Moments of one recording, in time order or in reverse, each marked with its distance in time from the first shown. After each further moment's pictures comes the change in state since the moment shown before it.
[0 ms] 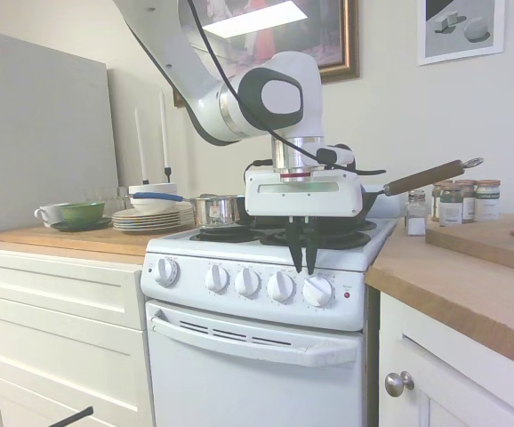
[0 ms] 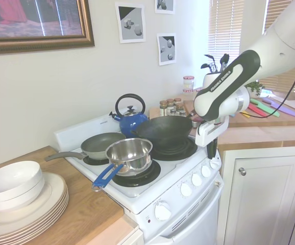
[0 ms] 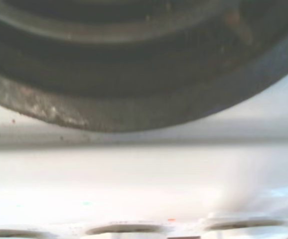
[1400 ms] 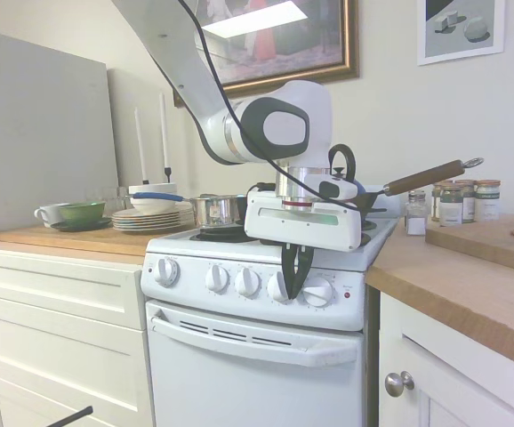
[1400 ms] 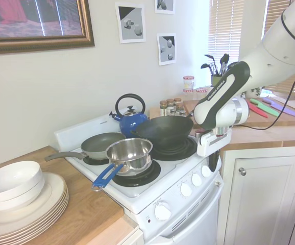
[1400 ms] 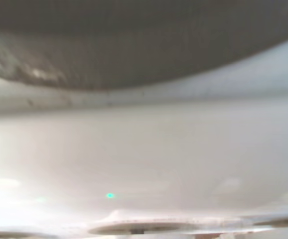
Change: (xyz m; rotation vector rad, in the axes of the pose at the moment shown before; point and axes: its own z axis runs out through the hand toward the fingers) arm -0.002 0.011 0.047 0.028 -0.098 0.038
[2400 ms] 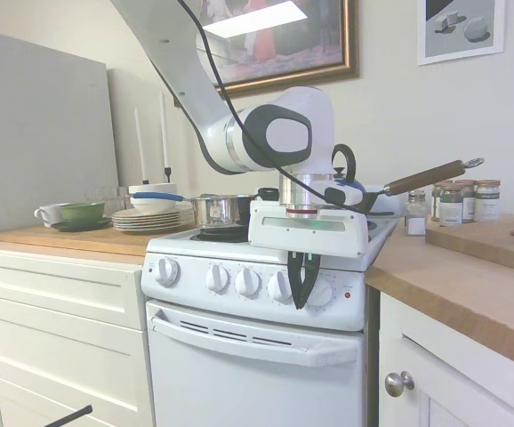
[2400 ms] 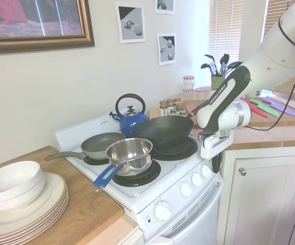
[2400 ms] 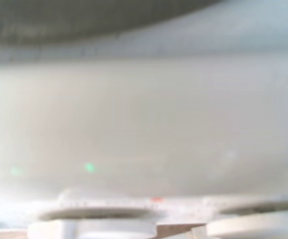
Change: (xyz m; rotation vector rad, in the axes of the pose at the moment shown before) arm 0.002 0.014 0.008 -0.041 0.050 -0.031
